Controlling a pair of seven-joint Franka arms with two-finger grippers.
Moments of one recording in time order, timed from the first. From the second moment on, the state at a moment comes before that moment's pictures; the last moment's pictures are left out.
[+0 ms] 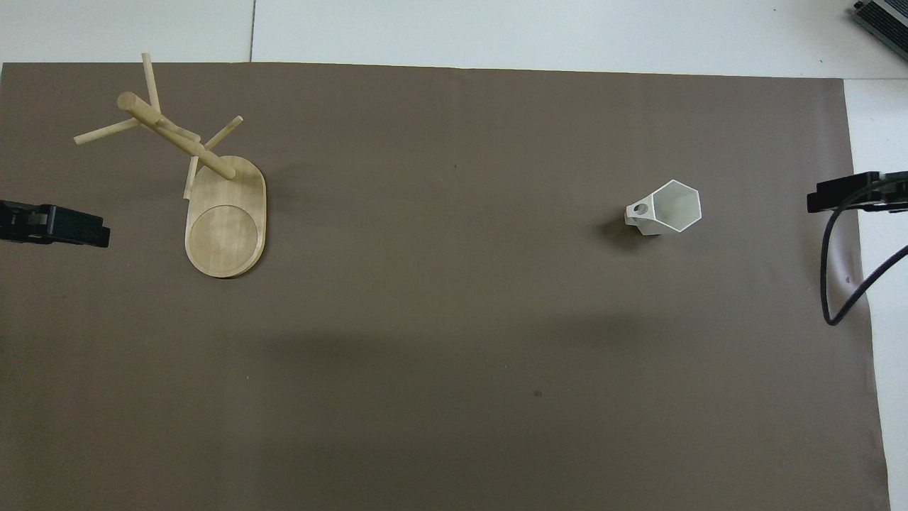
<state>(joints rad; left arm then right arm) -0.07 -0.07 0.02 -1.65 -0.02 1.62 0.06 -0.10 0.00 0.02 -1.60 0.01 1.71 -0.07</state>
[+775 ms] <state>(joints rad) -0.07 -0.07 0.02 -1.65 -0.02 1.62 0.06 -0.10 -0.06 0.00 -1.82 0.01 1.88 -0.07</state>
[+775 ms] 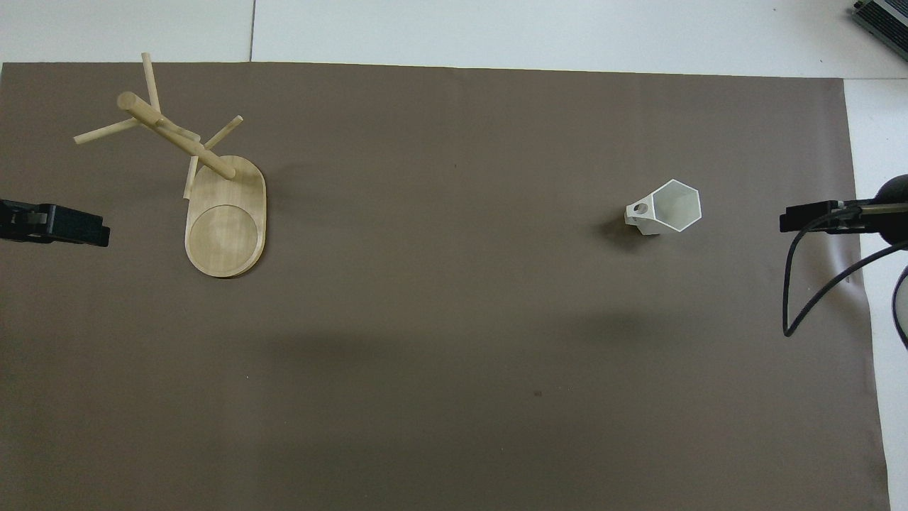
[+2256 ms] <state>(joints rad) -0.07 -0.07 0.02 -1.65 -0.02 1.62 0.06 -0.09 0.10 0.02 -1.95 0.01 2.23 -0.07</state>
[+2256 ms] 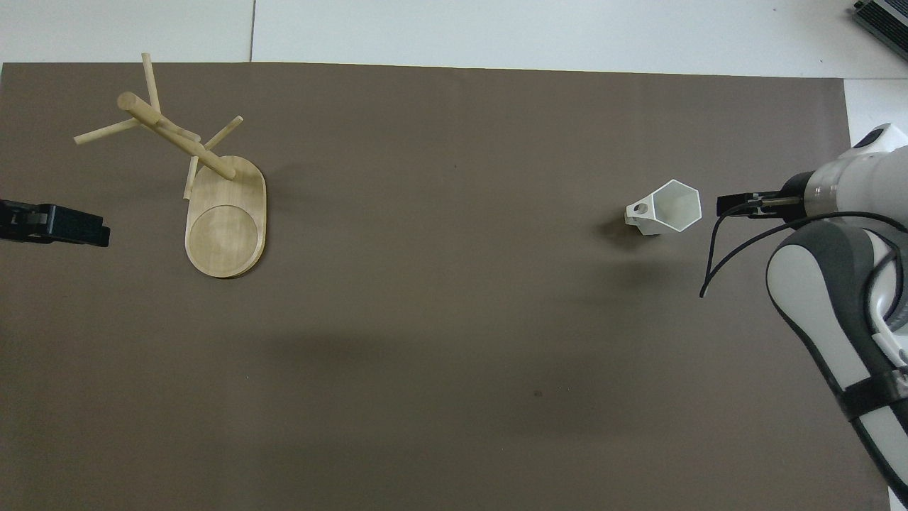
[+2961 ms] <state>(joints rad) -0.07 -0.07 0.02 -1.65 -0.02 1.62 0.06 -0.08 0.18 0.03 -1.97 0.01 2.36 -0.02</state>
